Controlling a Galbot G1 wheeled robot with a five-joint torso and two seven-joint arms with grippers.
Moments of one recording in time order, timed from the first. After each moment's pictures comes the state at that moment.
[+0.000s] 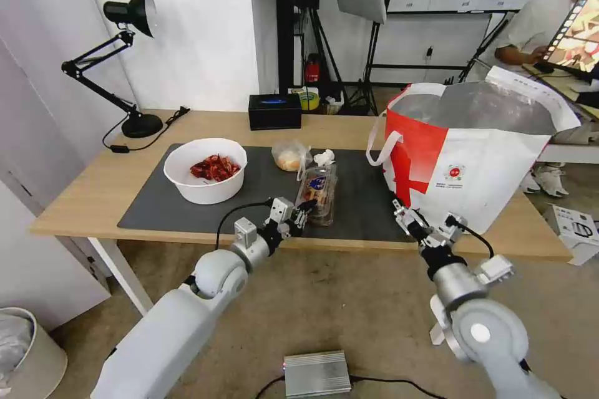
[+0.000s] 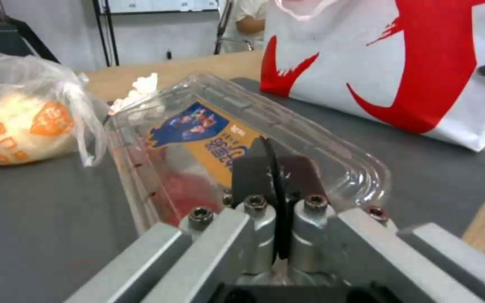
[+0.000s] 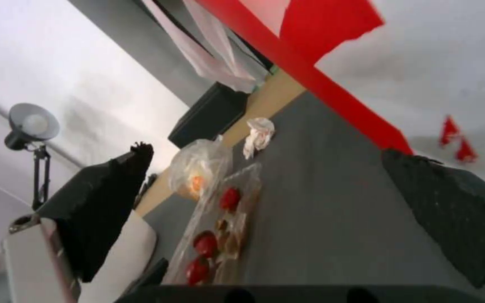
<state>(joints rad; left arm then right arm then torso) 0.82 -1.12 0.06 -1.65 -0.49 0.09 0.20 -1.31 1.19 0.48 2.05 1.17 -0.15 0.18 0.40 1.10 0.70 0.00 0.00</state>
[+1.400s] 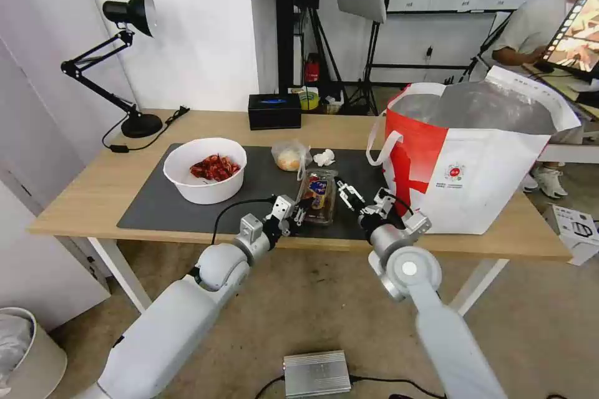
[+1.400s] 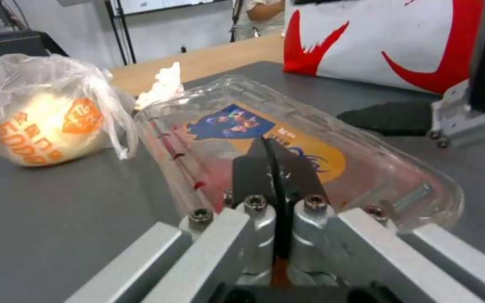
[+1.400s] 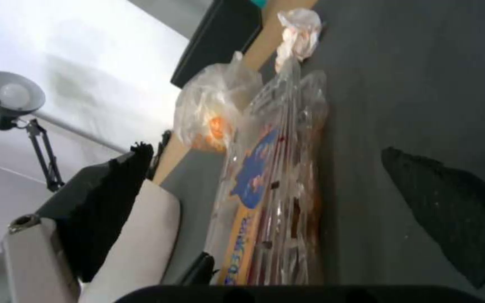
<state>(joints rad) 0.80 -1.13 0.06 -1.61 -0.39 0.09 0.19 -0.98 1.35 0.27 1.77 1.27 -0.26 0.31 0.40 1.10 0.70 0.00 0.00</state>
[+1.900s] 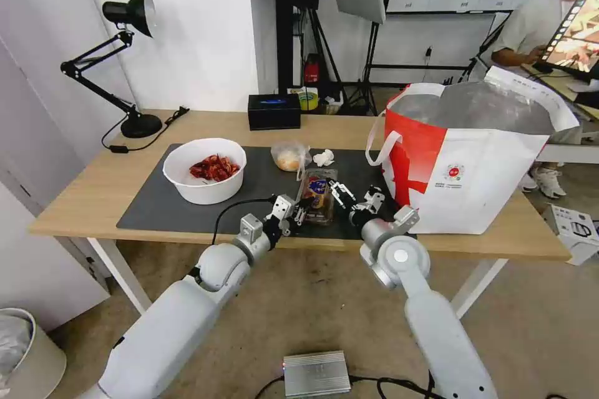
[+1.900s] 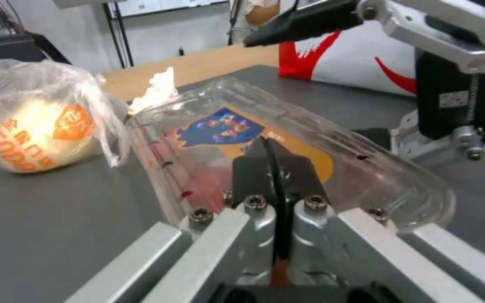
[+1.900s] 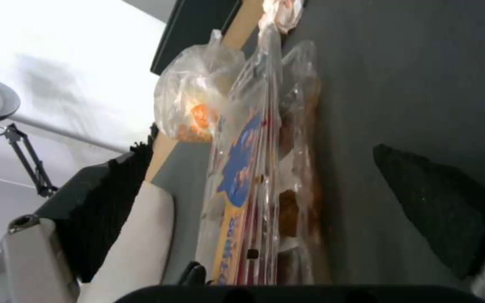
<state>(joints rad) 0.80 -1.13 0.05 -1.61 -0.39 0.09 0.19 -0.92 1.40 0.27 1.72 1.34 -0.33 0.40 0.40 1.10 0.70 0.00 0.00</state>
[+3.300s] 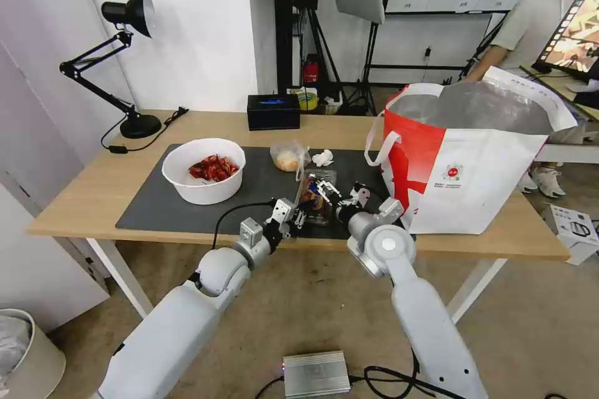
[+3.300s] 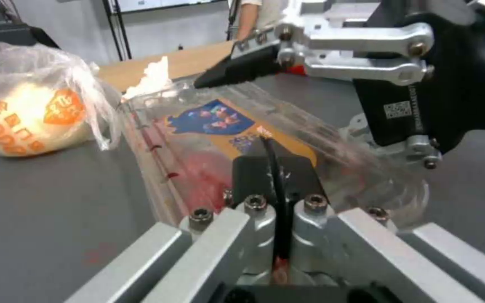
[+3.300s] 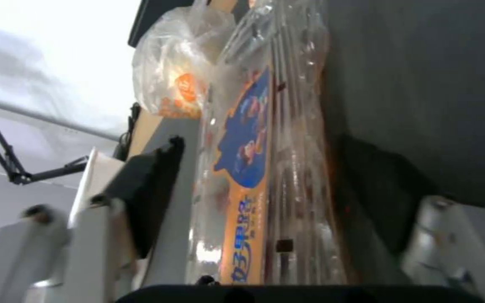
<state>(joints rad) 0.84 -1.15 0.04 -1.62 -0.38 0.09 0.20 -0.88 1.42 0.24 1.68 1.34 -0.37 0.49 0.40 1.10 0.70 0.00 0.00</state>
